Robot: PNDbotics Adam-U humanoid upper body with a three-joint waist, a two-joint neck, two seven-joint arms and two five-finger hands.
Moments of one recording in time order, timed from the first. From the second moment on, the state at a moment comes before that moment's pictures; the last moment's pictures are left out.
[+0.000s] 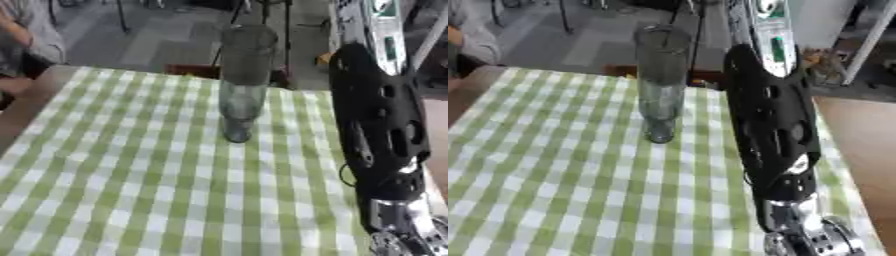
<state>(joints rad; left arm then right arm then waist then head) -0.41 0.30 -0.02 -1.99 0.12 -0.38 -0.04 -1.22 -0.21 -0.20 -1.45 -0.27 -0.55 -0.10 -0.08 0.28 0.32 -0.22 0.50</state>
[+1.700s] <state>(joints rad) -0.40 0.30 -0.03 -1.99 0.12 -0.38 -0.05 -1.31 -0.29 -0.20 -1.13 -0.08 -0.61 0.13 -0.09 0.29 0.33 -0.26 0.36</state>
